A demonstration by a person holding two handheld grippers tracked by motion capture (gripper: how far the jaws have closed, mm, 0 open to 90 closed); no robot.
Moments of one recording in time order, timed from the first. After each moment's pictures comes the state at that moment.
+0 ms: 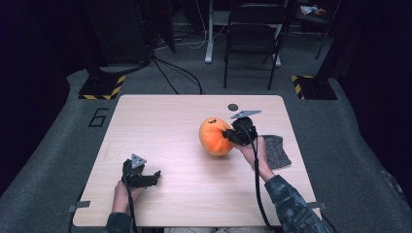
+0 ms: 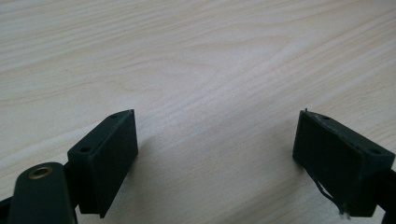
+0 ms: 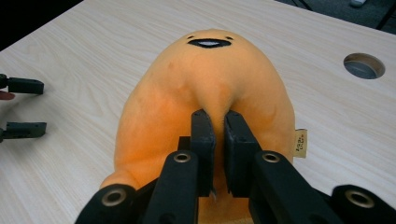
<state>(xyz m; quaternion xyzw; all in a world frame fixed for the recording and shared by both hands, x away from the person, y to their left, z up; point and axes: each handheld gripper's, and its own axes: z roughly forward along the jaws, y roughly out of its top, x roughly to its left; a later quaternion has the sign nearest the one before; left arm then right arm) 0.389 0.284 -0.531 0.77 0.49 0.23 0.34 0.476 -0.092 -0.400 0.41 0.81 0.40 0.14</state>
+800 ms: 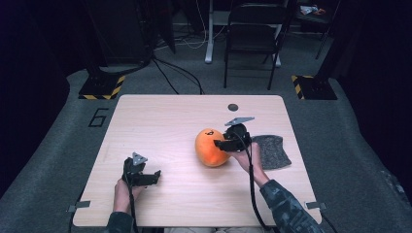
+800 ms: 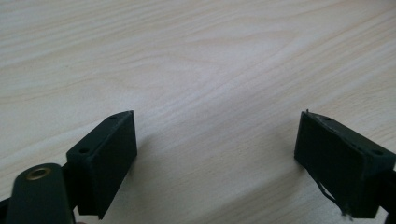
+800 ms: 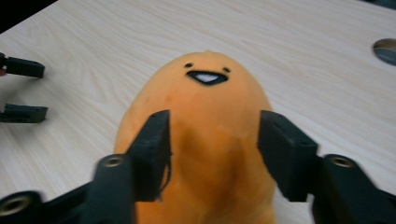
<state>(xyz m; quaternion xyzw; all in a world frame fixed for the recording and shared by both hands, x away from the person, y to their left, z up) 0.396 0.281 -0.523 0.78 0.51 0.21 0.31 0.470 -0.080 -0.422 0.40 0.82 0.39 0.12</state>
